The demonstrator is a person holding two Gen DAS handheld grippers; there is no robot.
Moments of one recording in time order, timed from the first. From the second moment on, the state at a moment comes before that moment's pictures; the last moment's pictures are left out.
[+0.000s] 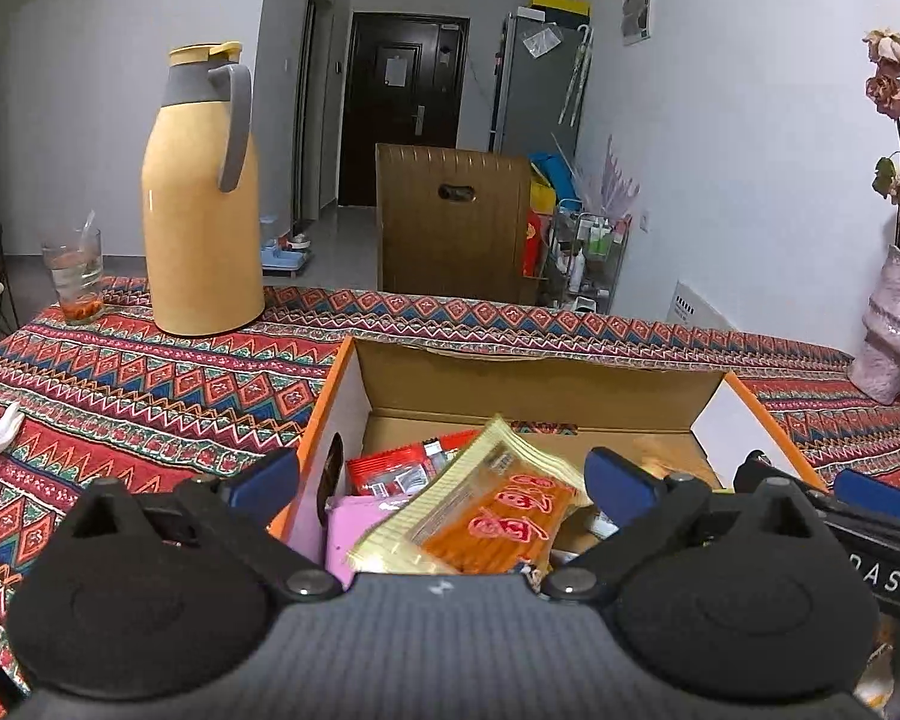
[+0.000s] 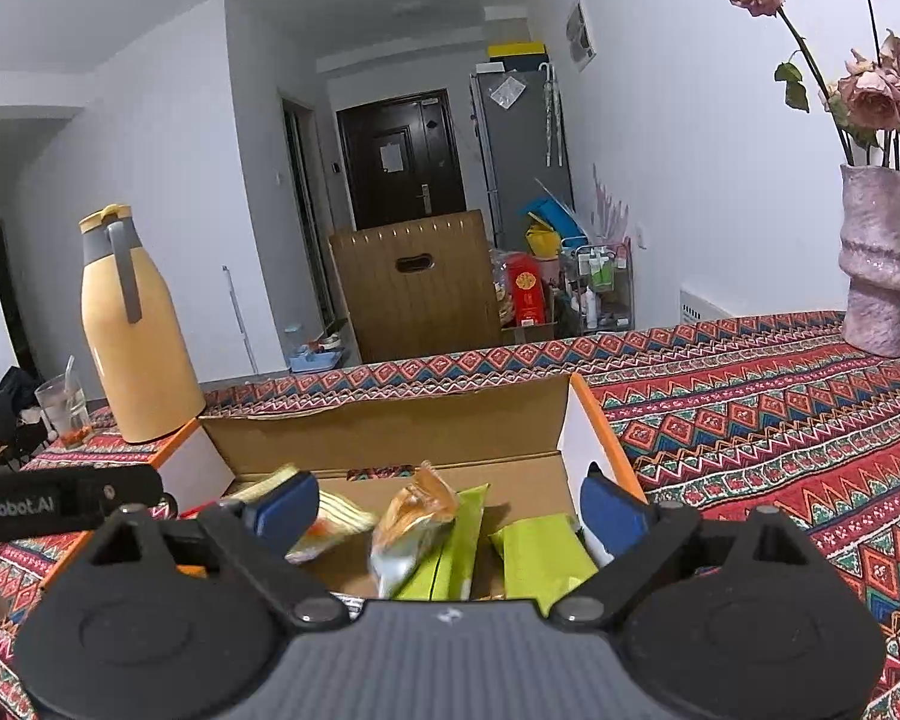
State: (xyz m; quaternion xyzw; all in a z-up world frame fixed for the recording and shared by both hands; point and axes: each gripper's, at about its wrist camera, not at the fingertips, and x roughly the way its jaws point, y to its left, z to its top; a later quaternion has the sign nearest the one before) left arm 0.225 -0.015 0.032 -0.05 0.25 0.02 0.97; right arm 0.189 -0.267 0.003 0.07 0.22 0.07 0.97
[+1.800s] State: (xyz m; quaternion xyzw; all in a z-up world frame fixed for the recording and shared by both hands) left arm 0.101 0.027 0.018 -0.03 0.26 0.00 0.96; right arm 0.042 -0.288 -0.017 0.03 0.25 0.07 0.96
